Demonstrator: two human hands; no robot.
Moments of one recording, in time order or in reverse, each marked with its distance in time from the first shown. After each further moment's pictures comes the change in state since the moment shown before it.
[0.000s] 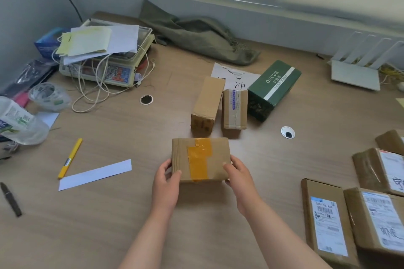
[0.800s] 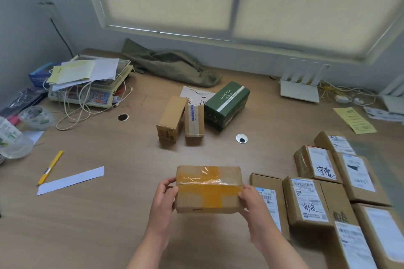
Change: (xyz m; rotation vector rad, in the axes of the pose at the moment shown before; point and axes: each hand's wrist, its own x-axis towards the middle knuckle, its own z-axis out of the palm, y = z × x) left_hand -0.167 0.014 0.066 -0.203 -0.237 0.066; right_hand -0.129 0.028 -0.175 0.157 0.025 -0.049
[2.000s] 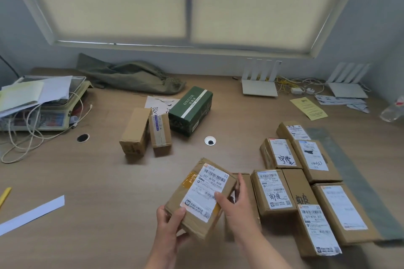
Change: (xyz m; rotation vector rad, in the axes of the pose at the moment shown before) left_hand -0.015 -0.048 0.066 -0.145 -0.208 -0.201; right_hand -0.002 0.005 -0.041 0.110 0.106 -0.196
